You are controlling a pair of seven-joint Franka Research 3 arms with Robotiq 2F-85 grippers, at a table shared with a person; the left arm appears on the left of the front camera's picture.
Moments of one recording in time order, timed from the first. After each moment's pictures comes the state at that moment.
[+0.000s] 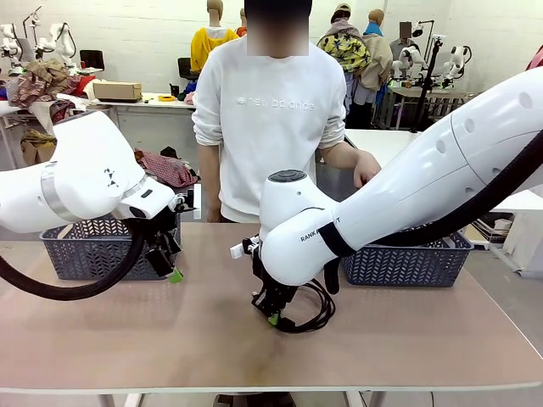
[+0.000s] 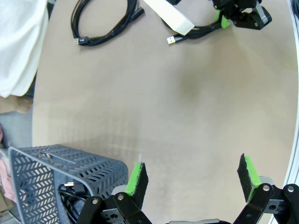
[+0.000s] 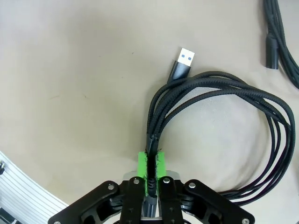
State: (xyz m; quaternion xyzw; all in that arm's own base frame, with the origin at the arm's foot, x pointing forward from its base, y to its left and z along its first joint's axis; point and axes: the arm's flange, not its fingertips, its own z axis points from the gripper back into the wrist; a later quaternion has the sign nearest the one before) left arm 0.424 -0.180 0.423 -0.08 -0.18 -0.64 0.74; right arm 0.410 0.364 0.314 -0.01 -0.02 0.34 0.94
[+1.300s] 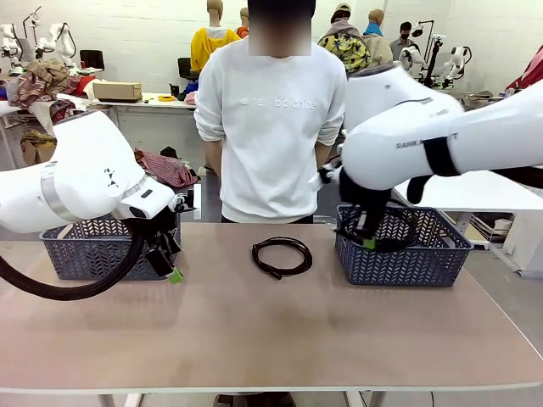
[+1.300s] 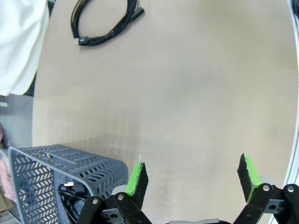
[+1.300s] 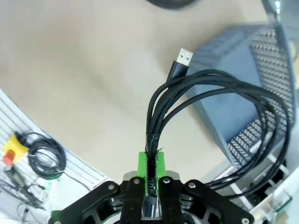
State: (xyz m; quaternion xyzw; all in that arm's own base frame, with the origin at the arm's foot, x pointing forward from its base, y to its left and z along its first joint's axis) left arm 0.424 -0.180 0.423 -0.08 -0.18 -0.64 0.74; right arm 0.432 0.190 0.497 -0.12 -0.02 0.41 0.90
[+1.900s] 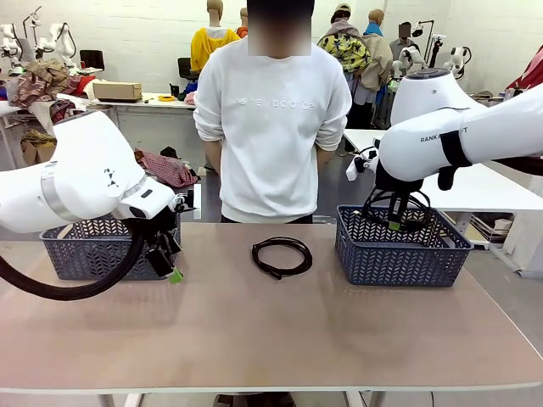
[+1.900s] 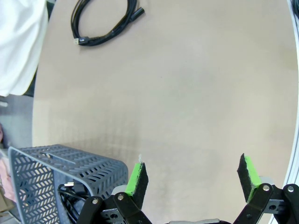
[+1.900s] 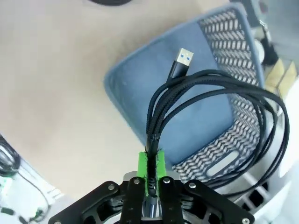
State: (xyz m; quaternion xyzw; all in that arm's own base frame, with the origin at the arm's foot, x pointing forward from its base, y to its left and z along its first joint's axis) left arm 0.424 -0.180 0.423 -0.08 -0.18 -0.64 0.74; right arm 0.506 0.106 0.485 -0.12 -0.07 0.49 0.86
